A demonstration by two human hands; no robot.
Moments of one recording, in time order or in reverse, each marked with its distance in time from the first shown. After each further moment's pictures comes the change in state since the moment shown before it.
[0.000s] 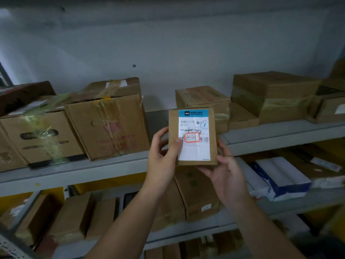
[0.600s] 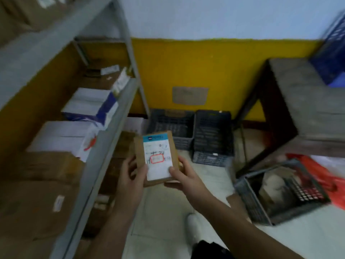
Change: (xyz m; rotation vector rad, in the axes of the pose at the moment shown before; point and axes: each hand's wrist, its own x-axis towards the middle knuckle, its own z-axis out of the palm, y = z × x) left_hand -0.203 -0.225 0.178 0.293 -0.965 -0.566; right_hand -0.311 0.047 -0.212 -0.211 1.123 0.098
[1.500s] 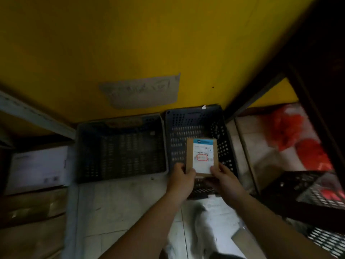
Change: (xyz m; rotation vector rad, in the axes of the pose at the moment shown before) left_hand 0.498 -0.243 0.500 0.485 -0.628 -0.508; right_hand 0.523 0.145 -0.438 0.239 0.667 0.342
